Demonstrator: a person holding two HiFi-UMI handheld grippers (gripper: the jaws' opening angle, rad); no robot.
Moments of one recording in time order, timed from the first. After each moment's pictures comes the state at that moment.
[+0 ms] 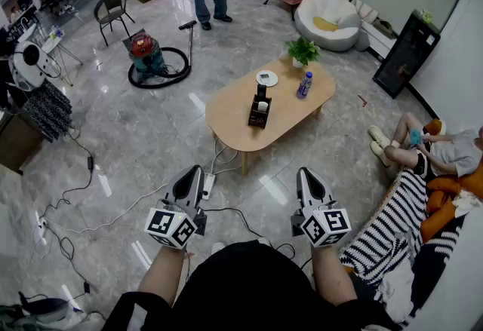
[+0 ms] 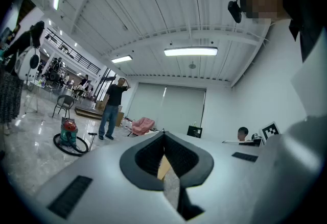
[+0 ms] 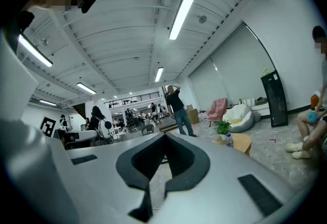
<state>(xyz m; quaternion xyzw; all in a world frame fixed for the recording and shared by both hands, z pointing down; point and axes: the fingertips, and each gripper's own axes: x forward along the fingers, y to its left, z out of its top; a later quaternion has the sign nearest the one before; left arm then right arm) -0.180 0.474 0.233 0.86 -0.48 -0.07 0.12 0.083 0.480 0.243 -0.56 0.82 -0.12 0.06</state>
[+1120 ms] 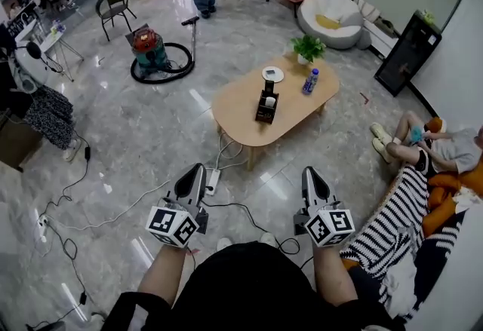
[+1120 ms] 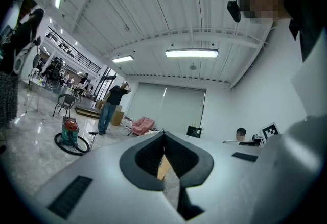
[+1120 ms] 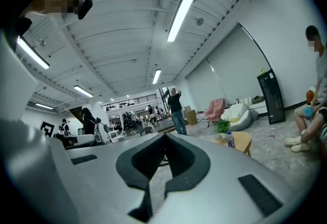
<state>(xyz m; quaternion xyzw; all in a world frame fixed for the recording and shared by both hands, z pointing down) -0.225 0.487 0.235 0.87 -0.48 -0.08 0.12 0.047 0.497 0.242 -0.57 0.80 -0.13 0.08</state>
